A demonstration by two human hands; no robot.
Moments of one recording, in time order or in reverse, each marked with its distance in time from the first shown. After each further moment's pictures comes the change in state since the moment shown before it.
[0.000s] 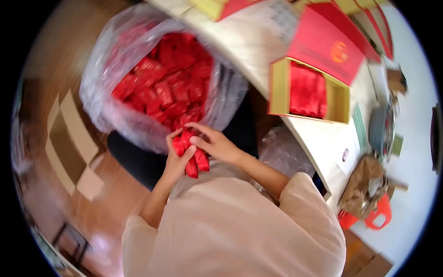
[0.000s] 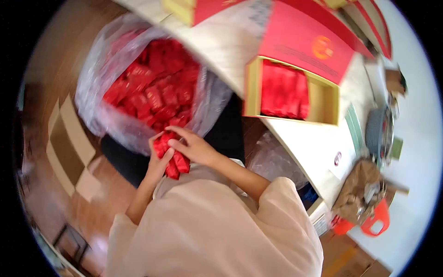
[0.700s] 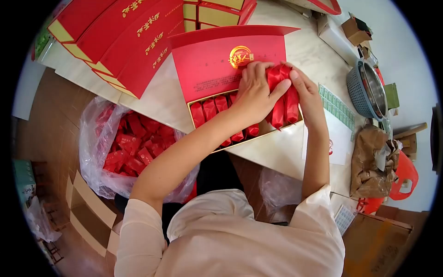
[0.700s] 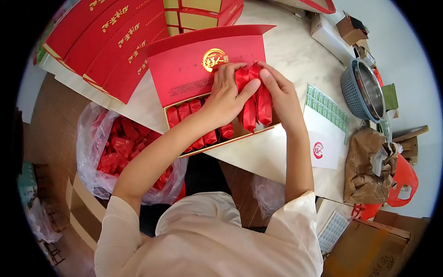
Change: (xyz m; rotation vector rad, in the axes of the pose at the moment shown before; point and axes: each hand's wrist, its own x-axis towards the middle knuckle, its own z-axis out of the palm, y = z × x) left_hand 0.138 0.187 0.346 0.633 -0.440 0.902; right_hand -0.130 -0.130 -0.300 0.013 0.955 -0.237
